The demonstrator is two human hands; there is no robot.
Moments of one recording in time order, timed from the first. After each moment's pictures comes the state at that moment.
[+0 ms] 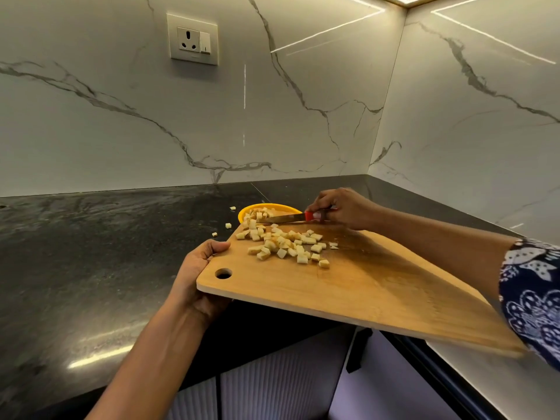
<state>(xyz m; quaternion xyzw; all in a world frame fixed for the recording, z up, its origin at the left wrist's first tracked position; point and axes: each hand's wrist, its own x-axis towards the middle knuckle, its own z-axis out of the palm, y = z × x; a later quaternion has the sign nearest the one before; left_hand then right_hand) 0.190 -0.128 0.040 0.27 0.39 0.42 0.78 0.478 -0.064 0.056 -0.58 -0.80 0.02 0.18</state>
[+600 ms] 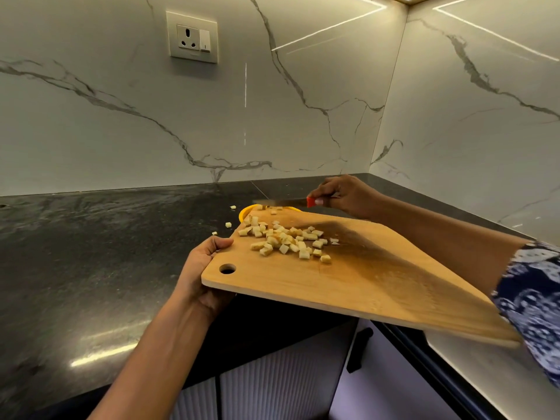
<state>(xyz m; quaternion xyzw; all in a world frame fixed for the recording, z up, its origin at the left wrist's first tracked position) 0.201 -0.116 0.034 0.29 0.37 0.44 0.77 0.480 -0.062 0.070 -0.58 -0.78 0.02 0.23</state>
